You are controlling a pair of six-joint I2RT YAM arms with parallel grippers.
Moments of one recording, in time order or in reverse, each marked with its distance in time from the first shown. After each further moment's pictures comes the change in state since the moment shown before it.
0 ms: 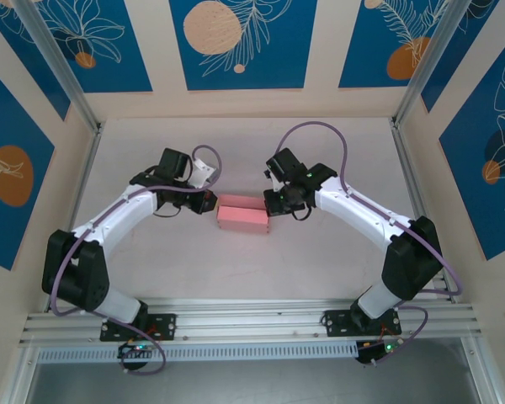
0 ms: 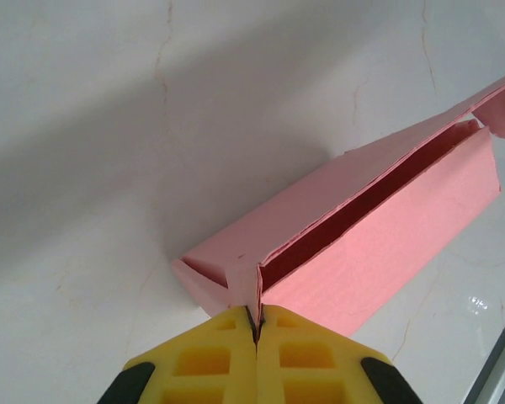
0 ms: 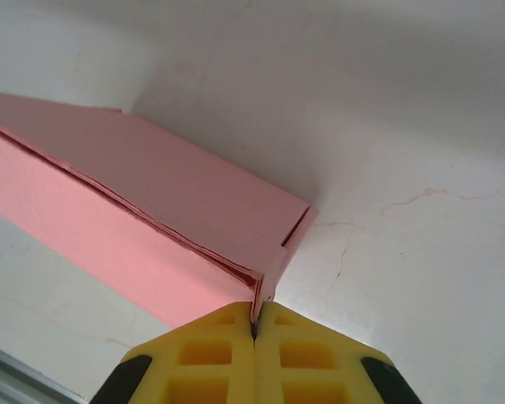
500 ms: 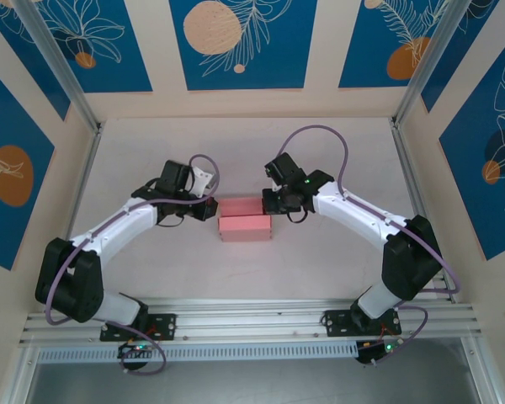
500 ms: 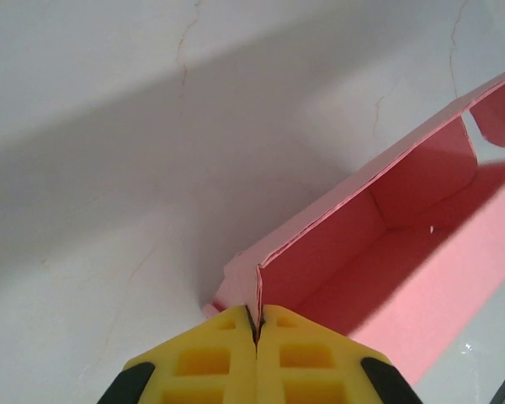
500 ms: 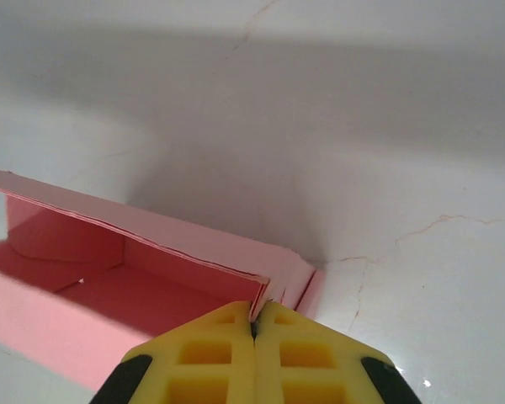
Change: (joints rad) left arm -0.039 -0.064 -0.140 0.142 -0.072 -0.155; right arm 0.011 0.000 -0.080 0.139 0.034 0.100
